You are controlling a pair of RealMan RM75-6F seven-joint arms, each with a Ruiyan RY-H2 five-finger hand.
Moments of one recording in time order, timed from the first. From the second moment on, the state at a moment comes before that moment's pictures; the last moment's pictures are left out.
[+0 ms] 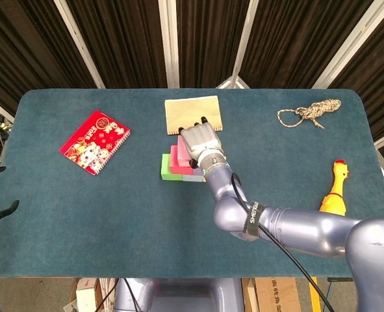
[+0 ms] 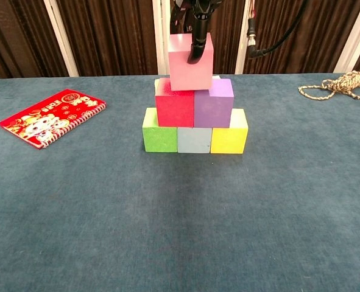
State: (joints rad) left arm -0.17 -1.31 -0.20 -1.45 1.23 1.48 0.22; right arm 1.68 -1.22 0.19 -1.64 0.37 0.78 -0.98
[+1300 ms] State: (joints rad) left arm -0.17 -1.31 -0.20 -1.44 1.23 1.47 0.22; right arm 1.69 -1.25 0.19 -1.60 0.39 0.78 -0.99
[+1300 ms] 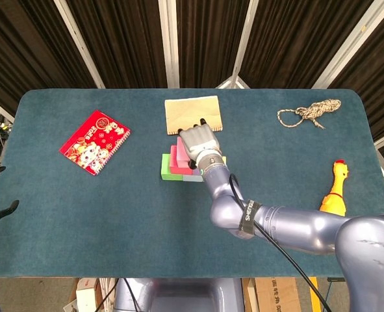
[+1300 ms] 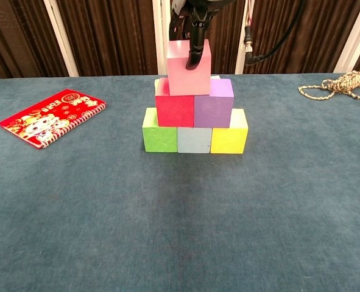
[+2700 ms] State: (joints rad) left arm -0.17 -1.32 -0.20 -1.44 1.23 1.47 0.23; right arm 1.68 -1.26 0.20 -1.59 0.40 0.80 -1.01
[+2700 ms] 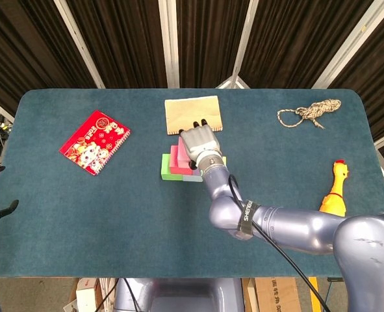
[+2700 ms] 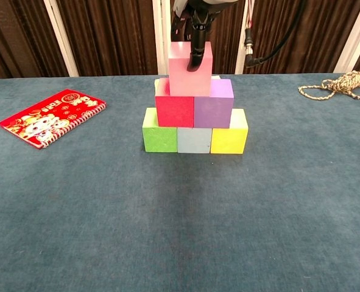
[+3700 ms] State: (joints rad) left arm -0.17 -1.32 -0.20 -1.43 1.23 1.47 0.23; right arm 1.68 -1.26 0.22 -1.60 0.44 0.83 -1.05
